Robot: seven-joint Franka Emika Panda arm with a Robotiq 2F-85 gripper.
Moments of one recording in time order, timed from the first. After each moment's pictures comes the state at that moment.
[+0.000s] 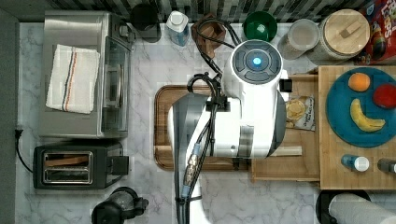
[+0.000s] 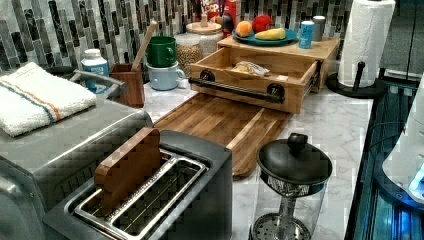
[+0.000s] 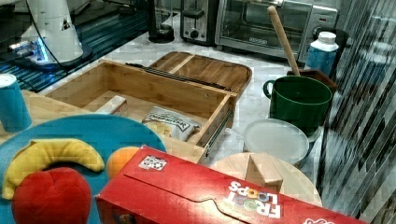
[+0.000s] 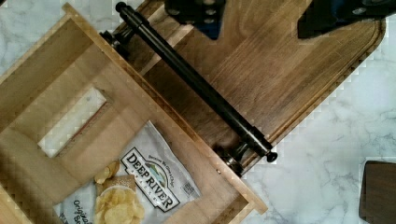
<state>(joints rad) -0.04 0.05 -0.03 -1.86 -0.03 0.26 -0.07</state>
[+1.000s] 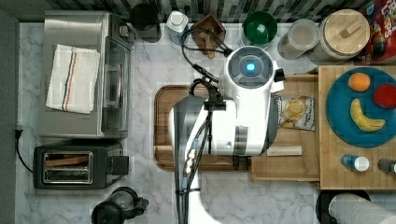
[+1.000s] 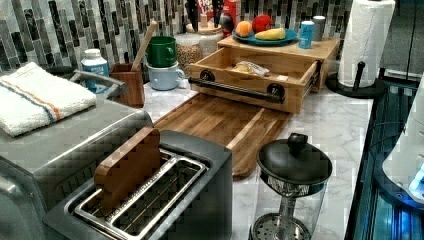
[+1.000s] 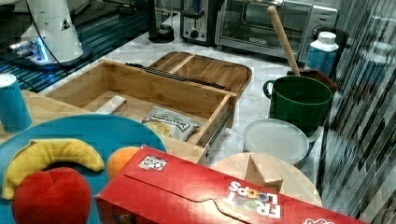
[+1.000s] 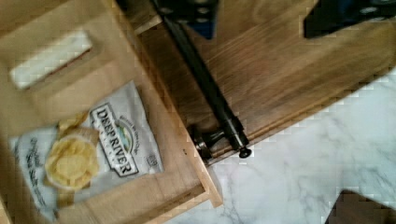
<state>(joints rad) -0.05 0.06 -0.01 -1.94 -0.06 0.39 -0.36</state>
